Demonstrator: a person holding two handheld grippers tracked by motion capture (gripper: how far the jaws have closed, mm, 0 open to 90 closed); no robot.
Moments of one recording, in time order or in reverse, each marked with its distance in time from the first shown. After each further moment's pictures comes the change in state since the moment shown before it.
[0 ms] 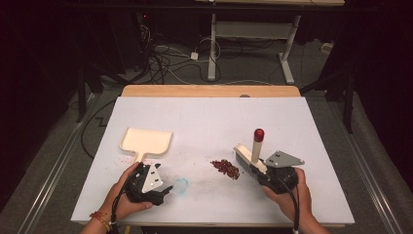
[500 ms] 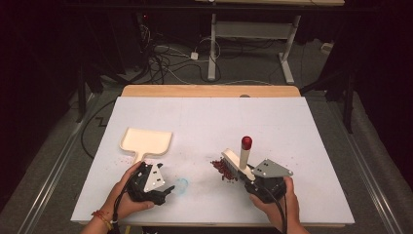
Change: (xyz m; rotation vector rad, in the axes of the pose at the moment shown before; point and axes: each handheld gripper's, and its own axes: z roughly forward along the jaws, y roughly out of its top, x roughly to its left) left arm 0.000 0.003 0.004 0.002 -0.017 0.010; right arm 0.037 0.009 0.002 -0.056 0.013 -0.024
